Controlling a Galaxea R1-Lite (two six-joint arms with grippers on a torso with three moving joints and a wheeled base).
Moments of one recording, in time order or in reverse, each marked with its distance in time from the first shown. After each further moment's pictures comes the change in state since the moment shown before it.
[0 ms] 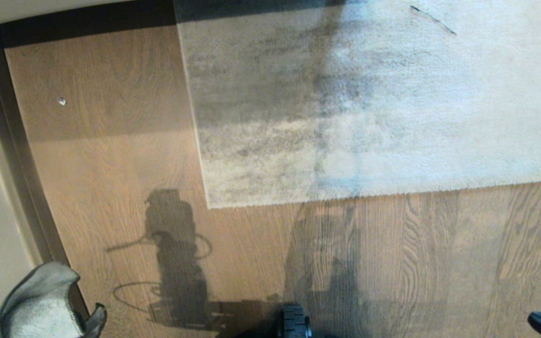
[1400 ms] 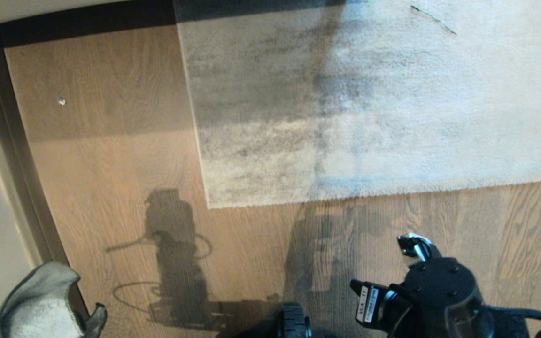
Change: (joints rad) left arm 0.000 0.000 0.000 0.000 0.000 0.000; right arm 0.788 1.108 -0.128 -0.671 -0.822 0.891
